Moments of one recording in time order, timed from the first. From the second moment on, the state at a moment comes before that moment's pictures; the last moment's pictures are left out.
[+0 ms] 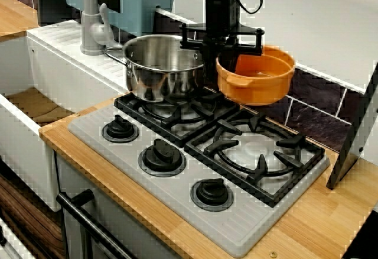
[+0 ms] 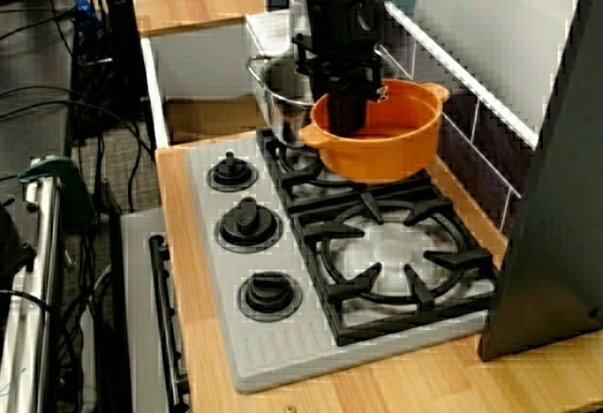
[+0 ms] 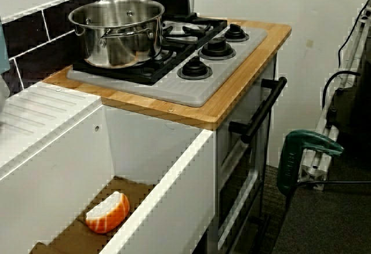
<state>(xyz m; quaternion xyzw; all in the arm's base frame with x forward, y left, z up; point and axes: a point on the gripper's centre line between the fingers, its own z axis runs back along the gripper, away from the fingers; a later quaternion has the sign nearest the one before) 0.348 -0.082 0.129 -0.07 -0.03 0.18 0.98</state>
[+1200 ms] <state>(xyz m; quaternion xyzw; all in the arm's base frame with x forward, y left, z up) 0.367 -0.050 0.181 -0.02 -0.10 0.19 0.98</state>
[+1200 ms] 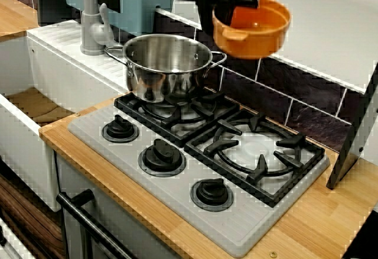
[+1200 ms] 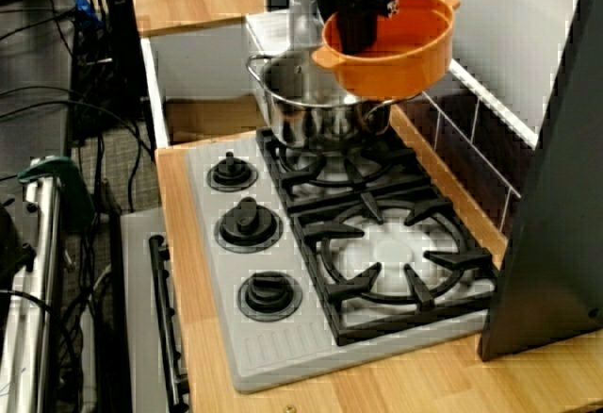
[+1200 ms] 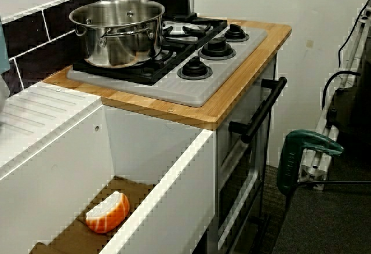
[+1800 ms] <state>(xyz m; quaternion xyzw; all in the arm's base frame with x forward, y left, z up) 0.367 -0.023 0.188 0.02 -0.14 0.19 0.97</state>
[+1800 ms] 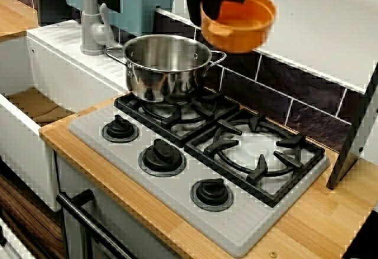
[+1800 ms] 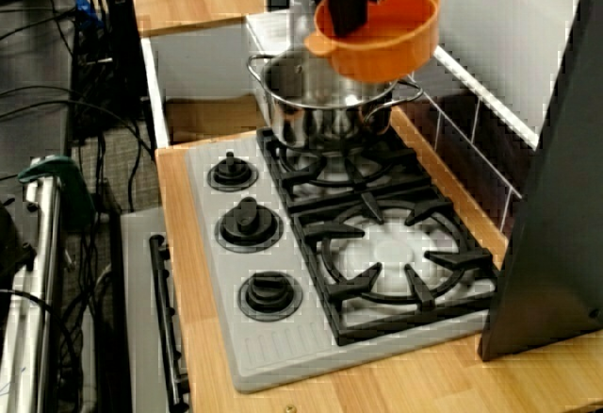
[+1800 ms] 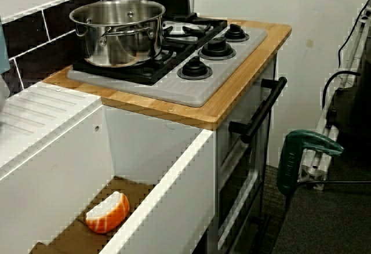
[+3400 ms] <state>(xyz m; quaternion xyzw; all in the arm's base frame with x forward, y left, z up) 0.343 0.024 0.190 0.10 -0.18 0.17 0.96</state>
